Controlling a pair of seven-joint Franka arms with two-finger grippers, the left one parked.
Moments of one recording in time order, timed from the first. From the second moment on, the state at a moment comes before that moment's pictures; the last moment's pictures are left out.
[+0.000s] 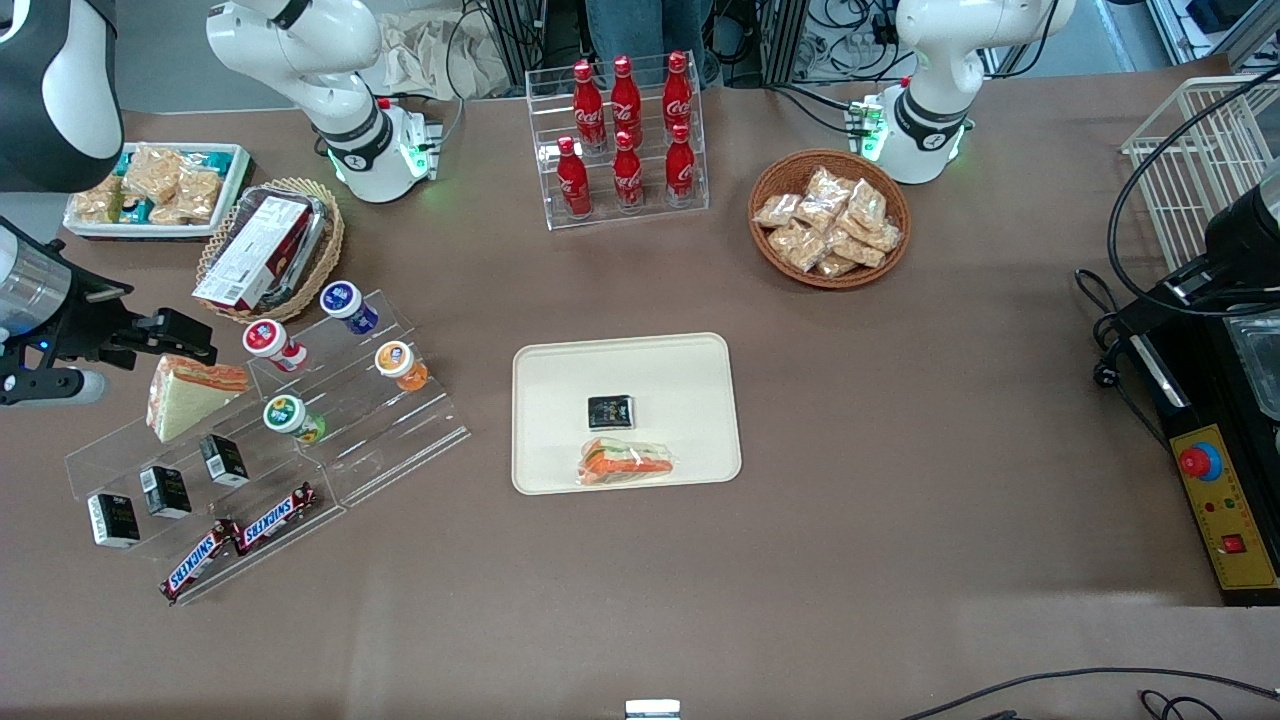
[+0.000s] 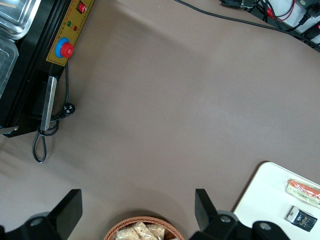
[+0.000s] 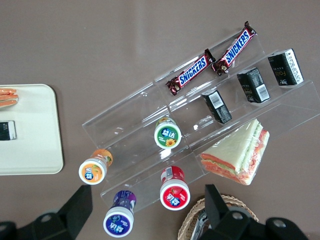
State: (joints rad) arm -0.02 0.07 0.01 -1.60 0.01 1.63 -0.01
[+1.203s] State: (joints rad) arm -0.06 0.15 0.00 -1.63 0.01 1.78 -0.27
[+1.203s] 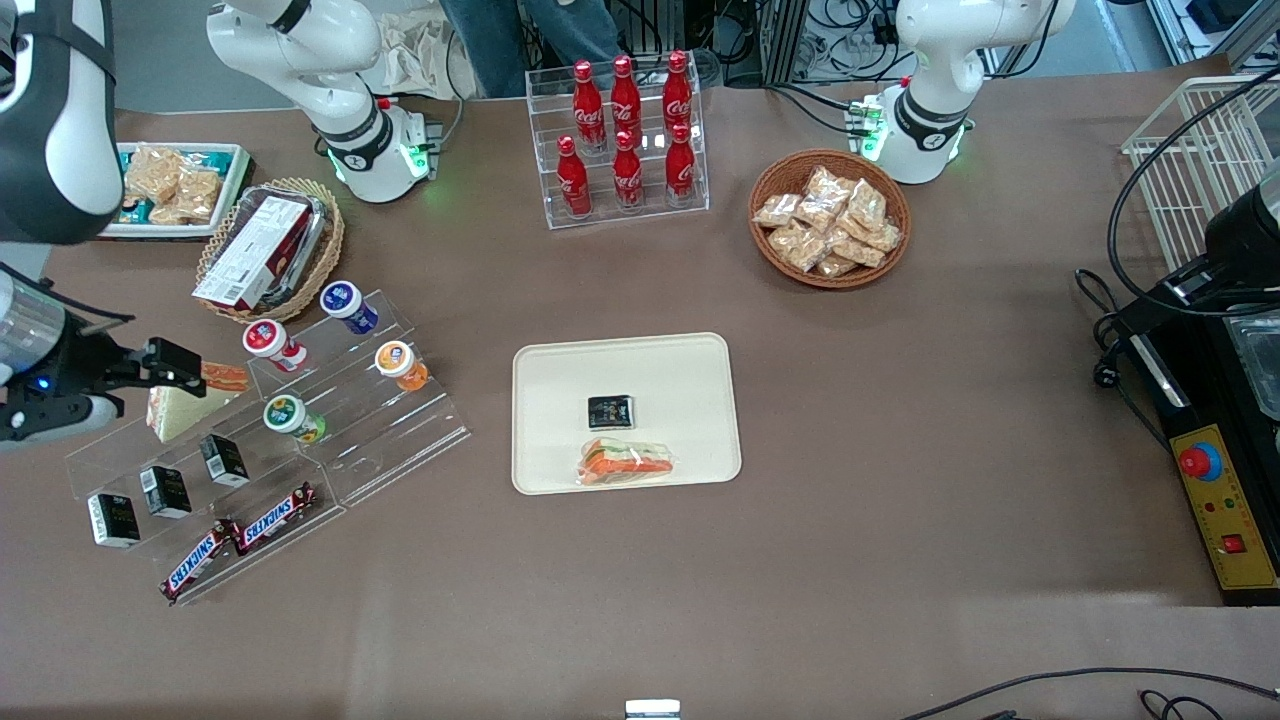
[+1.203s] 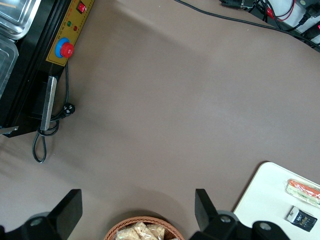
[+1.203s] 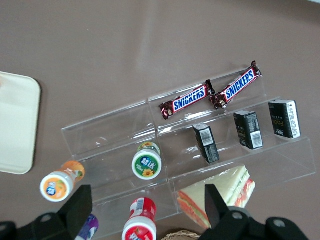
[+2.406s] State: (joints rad) arm -0.06 0.26 0.01 -1.92 -0.01 2.09 -0.31
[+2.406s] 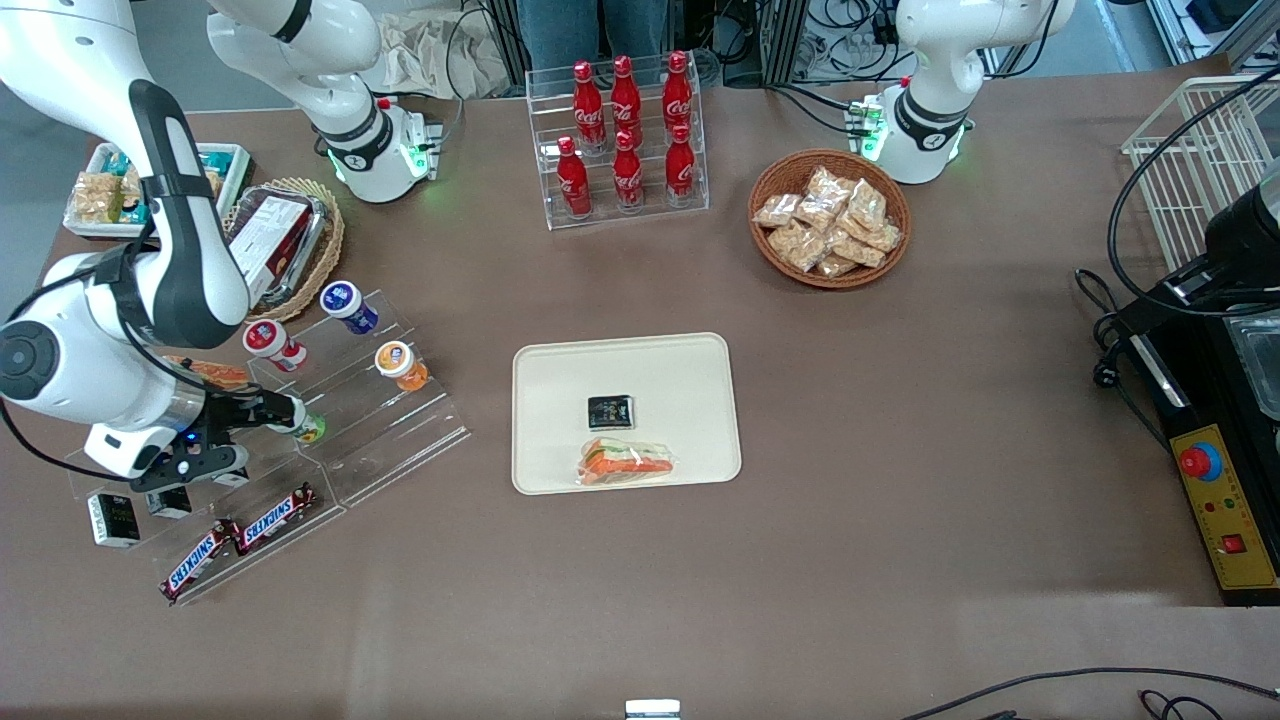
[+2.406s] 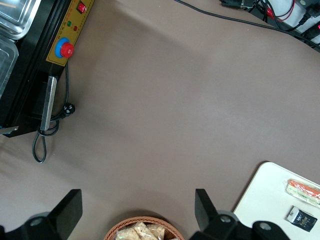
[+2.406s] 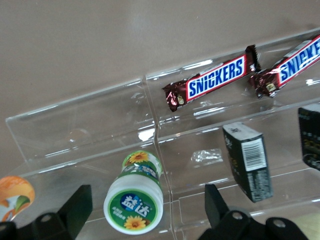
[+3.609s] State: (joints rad) arm -0.03 0.27 0.01 -1.97 -0.01 2.10 -0.31
